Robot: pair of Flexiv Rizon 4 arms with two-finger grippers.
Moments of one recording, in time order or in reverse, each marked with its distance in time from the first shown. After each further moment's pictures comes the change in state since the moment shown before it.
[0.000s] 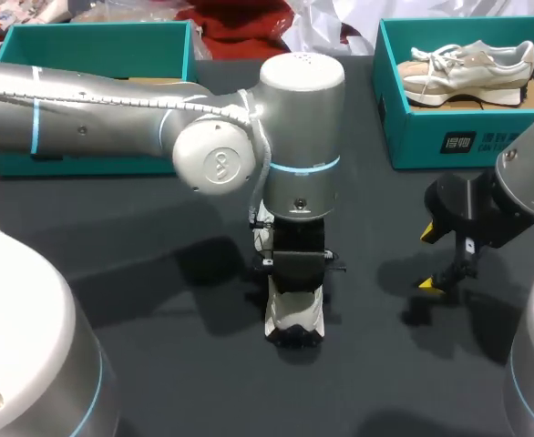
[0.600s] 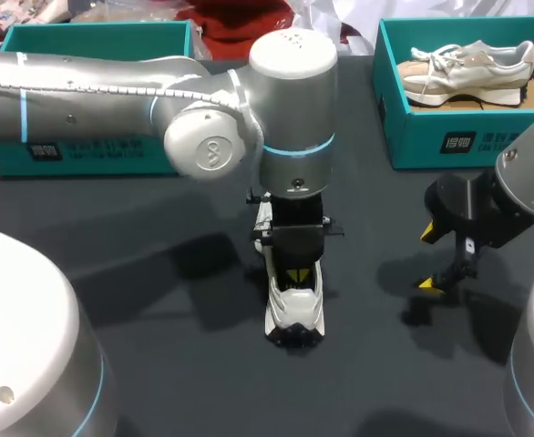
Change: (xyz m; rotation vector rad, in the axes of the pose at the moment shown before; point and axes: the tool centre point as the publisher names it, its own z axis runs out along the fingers) left arm 0.000 0.049 -0.042 -0.169 -0.055 -0.066; right arm 0.000 0.000 0.000 0.000 0.000 0.000
